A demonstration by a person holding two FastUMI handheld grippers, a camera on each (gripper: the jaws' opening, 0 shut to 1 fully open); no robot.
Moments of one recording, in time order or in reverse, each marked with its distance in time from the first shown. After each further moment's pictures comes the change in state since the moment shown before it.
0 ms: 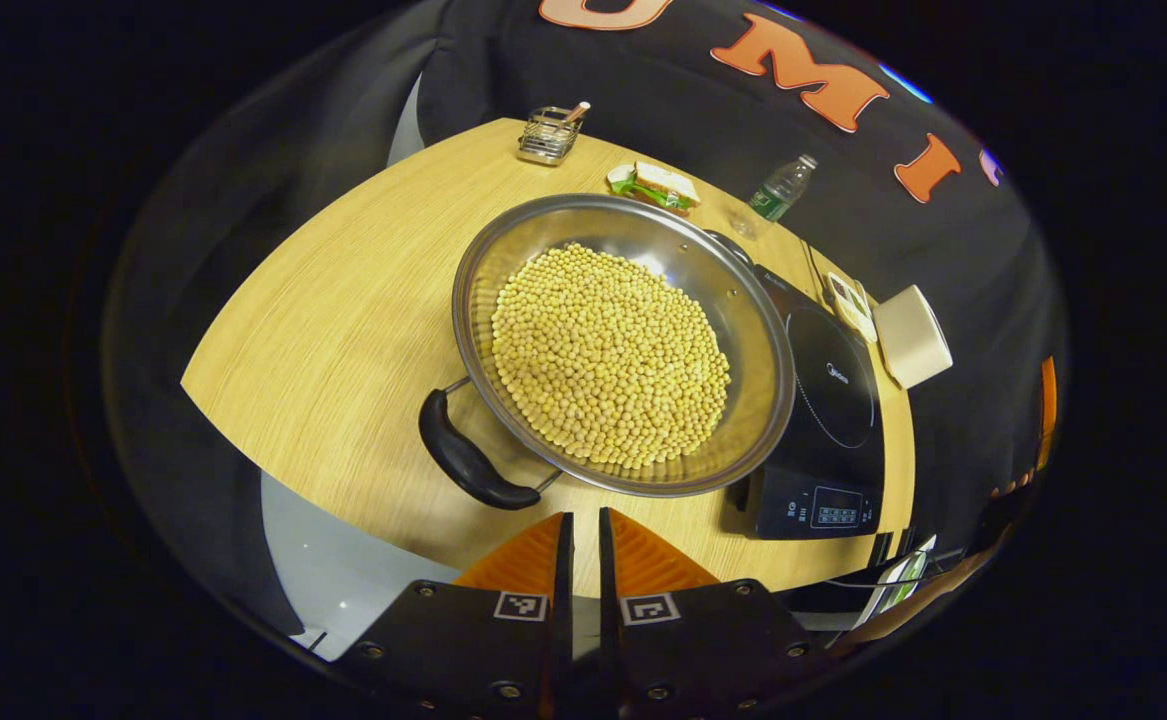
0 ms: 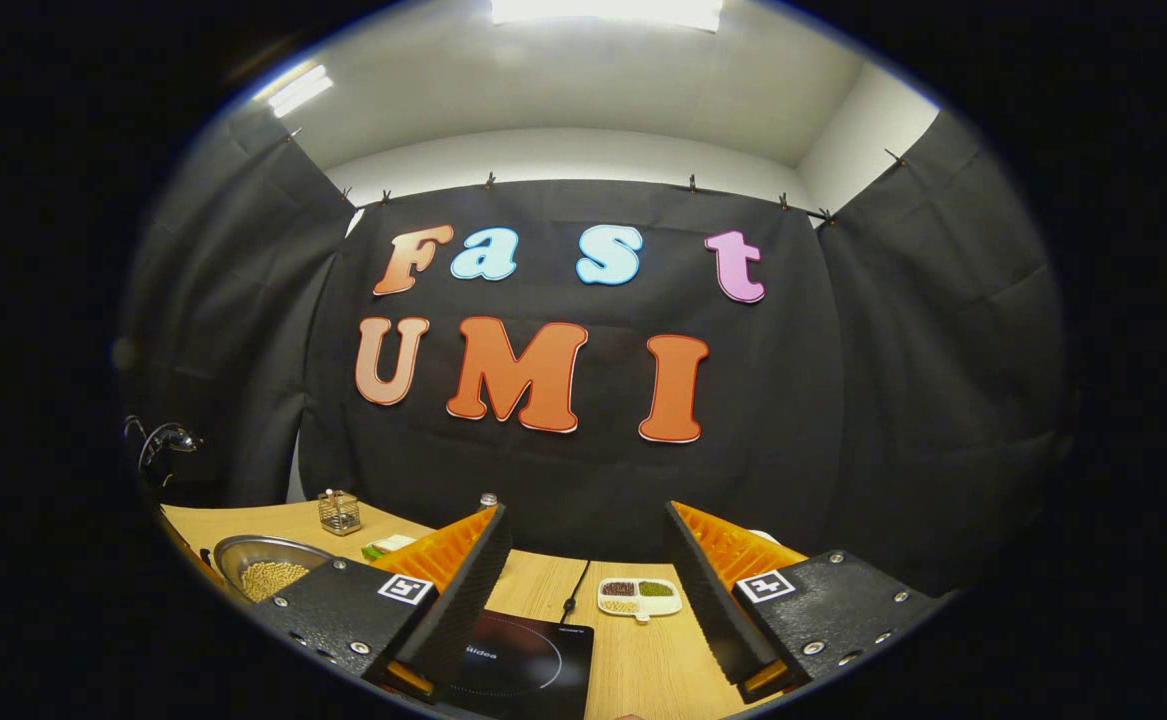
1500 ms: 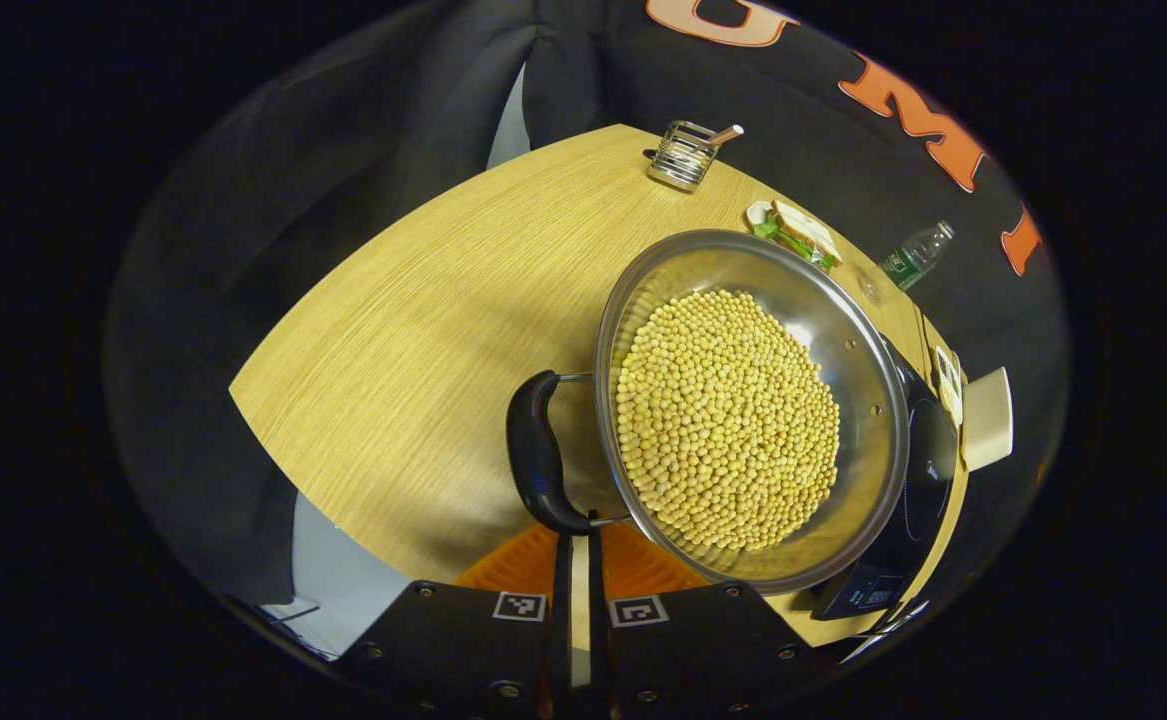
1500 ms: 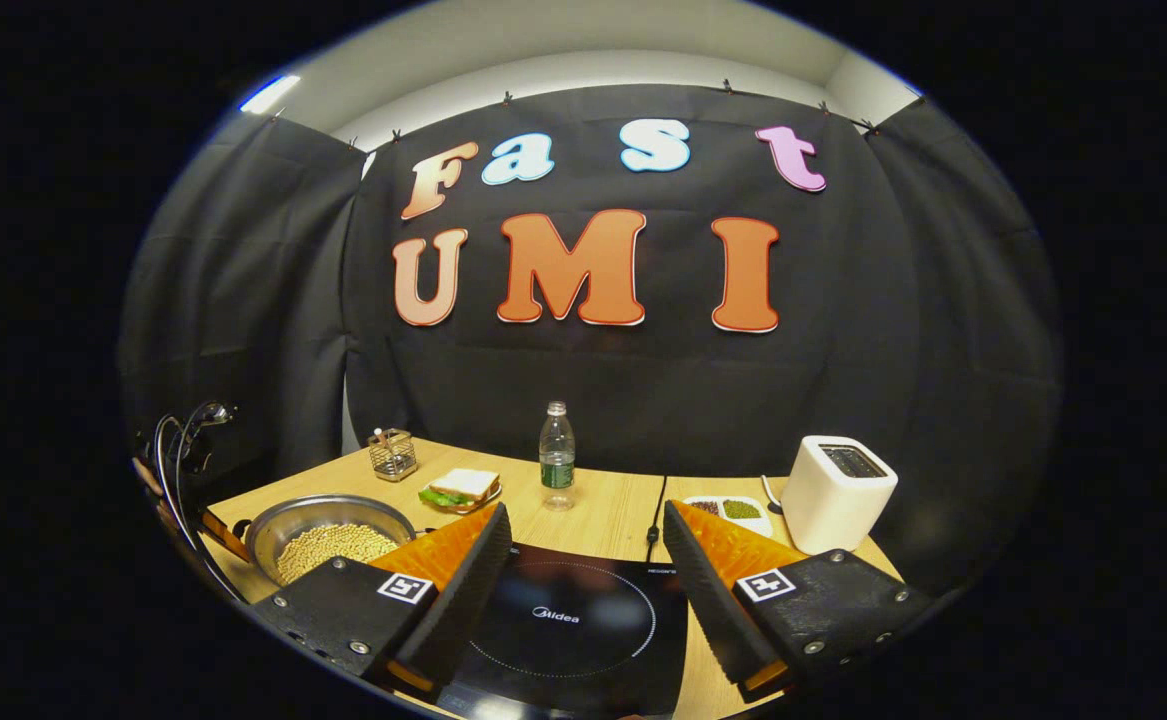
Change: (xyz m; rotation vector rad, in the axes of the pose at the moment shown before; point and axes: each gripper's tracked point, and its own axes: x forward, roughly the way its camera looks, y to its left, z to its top) left arm 0.032 0.073 0.069 -0.133 -0.038 0.201; right arm 0.029 0.086 -0.092 0.070 0.318 0.175
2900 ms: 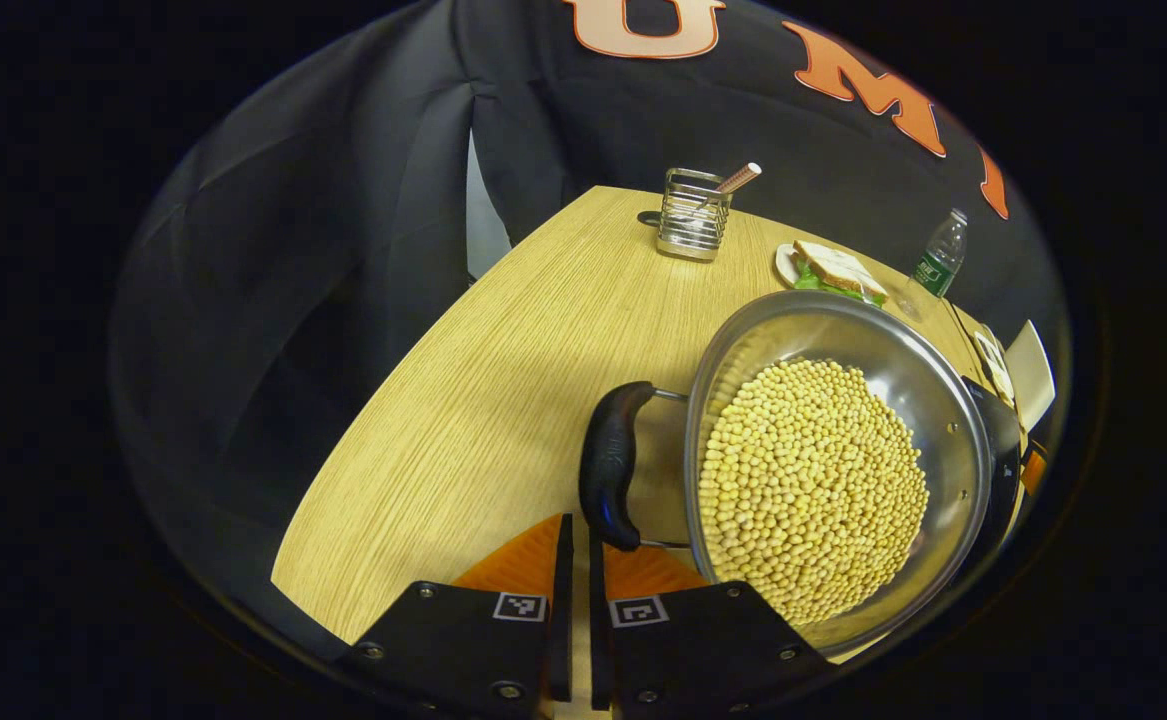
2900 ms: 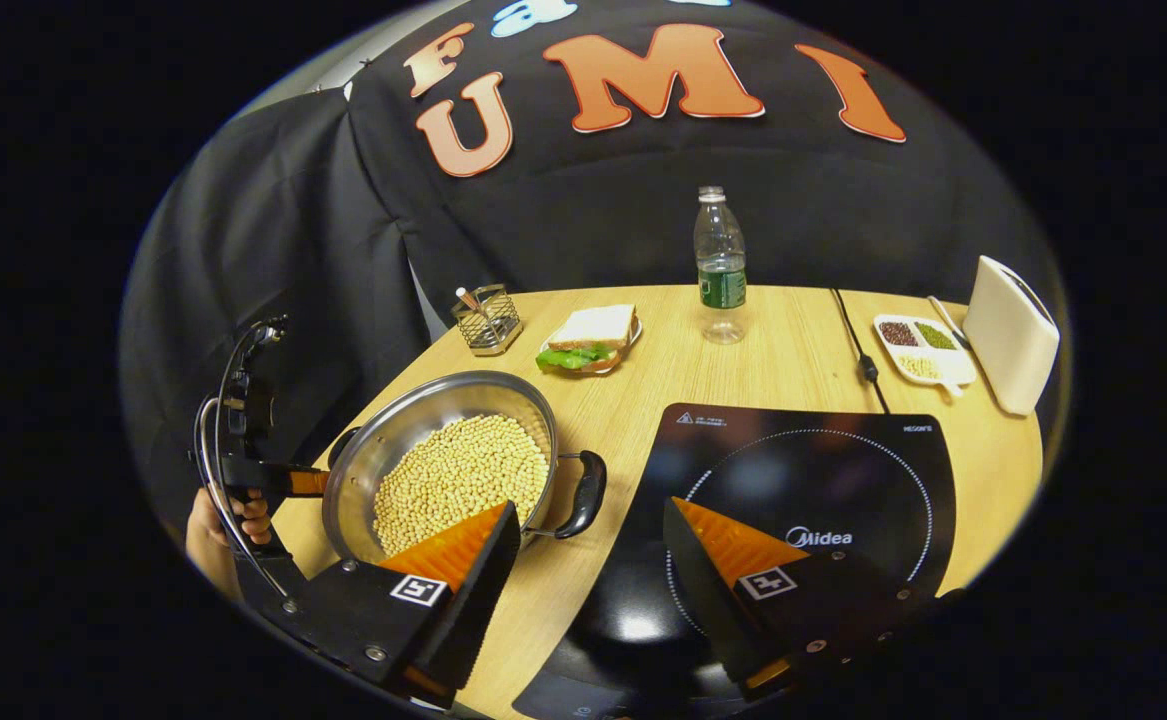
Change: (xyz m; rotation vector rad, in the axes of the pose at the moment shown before) left arm 0.073 0.039 0.119 0.218 -0.218 0.055; right arm 0.072 0.173 -0.128 0.192 0.546 0.265
